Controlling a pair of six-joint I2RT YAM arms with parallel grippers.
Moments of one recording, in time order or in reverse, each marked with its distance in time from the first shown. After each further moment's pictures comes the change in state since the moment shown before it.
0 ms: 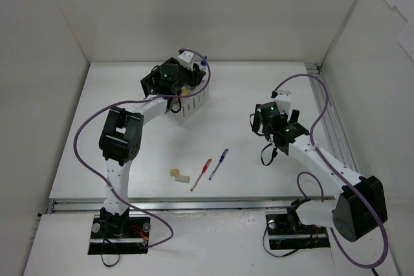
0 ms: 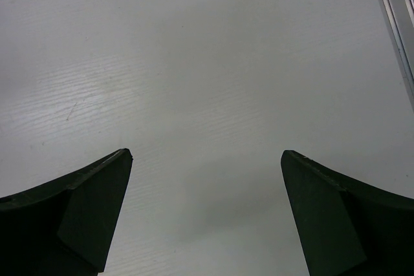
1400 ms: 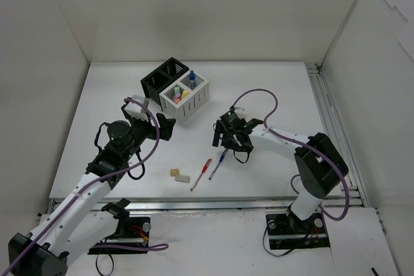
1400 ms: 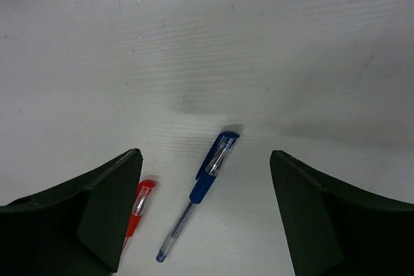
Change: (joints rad) left arm -0.085 -1.304 -0.874 -0.470 -0.321 -0.115; right arm 0.229 0.419 0.130 0.039 -0.407 0.342
